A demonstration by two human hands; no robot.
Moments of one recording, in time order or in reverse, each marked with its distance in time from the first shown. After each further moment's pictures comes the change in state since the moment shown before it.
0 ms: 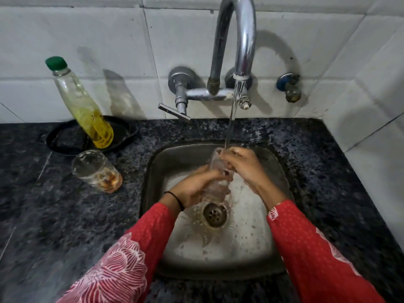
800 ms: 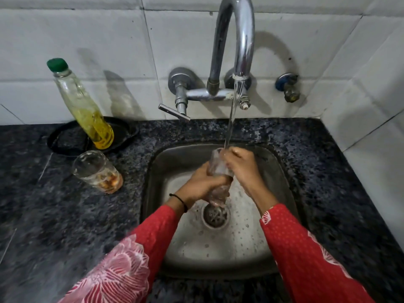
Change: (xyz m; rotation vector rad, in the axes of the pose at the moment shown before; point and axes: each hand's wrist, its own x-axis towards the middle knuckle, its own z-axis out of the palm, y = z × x) left_hand 0.001 -0.005 0.008 0.244 0.161 0.062; right_hand -0.002 0.006 0.014 0.064 0.153 -0.057
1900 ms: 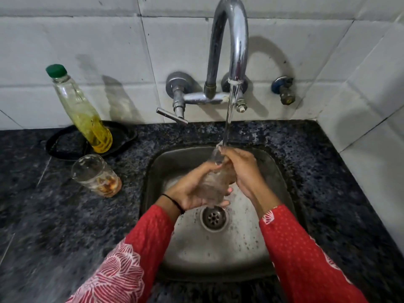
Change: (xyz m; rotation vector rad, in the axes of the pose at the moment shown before) left_hand -0.001 0.009 -0.017 -0.541 -0.328 -0.235; right_hand -0.009 -0.019 -0.001 0.253 0.038 0.144
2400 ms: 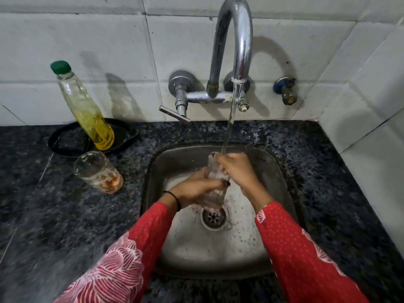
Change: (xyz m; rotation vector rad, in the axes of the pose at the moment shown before) left_hand 0.004 -0.013 -0.003 0.631 0.254 0.086; right_hand 0.008 0.010 0.005 -0.436 -0.051 -0.013
